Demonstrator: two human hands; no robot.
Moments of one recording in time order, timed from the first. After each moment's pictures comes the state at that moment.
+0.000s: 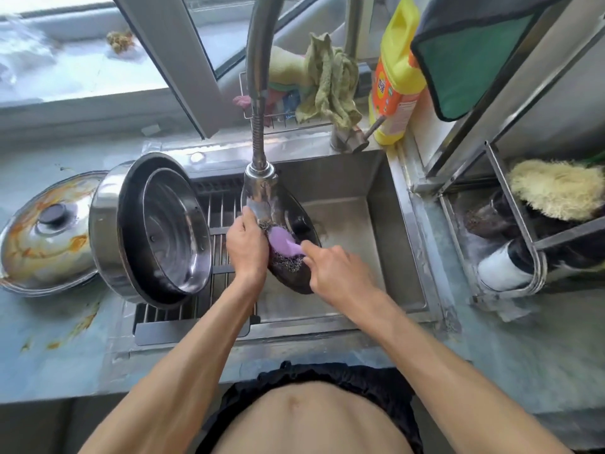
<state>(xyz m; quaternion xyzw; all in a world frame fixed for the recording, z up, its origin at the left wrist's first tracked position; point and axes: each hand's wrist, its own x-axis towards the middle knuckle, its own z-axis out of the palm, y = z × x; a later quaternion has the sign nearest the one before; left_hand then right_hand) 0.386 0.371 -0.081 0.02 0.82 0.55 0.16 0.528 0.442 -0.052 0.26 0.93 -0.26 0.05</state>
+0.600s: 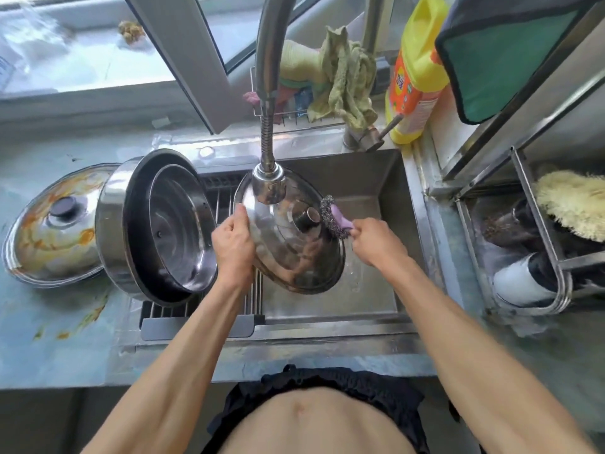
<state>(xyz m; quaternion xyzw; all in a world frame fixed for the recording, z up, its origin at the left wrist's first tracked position) 0.359 0.353 -0.085 0.03 0.77 0.62 0.17 0.513 0.532 -0.111 0.41 0.85 -0.32 0.11</state>
